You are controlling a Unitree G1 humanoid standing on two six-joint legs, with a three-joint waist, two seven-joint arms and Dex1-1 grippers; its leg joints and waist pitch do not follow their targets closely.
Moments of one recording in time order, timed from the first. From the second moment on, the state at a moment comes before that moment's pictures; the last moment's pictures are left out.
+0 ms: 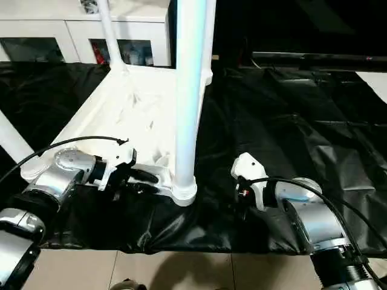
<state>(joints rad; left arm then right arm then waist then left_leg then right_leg) -0.73 0.40 -0.30 0.95 -0.06 -0.14 -1.35 -0.26 -0.53 0.15 0.15 0.15 0.25 1.08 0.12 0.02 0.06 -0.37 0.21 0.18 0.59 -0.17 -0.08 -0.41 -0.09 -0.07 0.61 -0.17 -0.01</state>
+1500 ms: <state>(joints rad) -0.54 0.35 -0.24 0.60 -0.03 0.02 -1.15 -0.48 -0.31 0.23 0.50 0.06 0.09 0.91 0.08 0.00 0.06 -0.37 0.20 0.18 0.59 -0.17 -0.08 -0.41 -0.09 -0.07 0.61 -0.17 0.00</state>
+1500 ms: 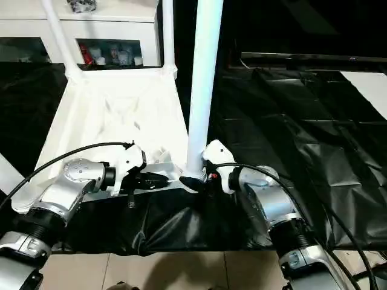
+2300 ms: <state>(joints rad) -0.59 0.14 -0.23 0.63 0.07 0.16 -0.76 -0.52 -0.04 0.05 0.68 0.01 0.07 0.33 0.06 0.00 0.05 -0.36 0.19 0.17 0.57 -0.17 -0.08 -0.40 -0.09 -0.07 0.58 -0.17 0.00</state>
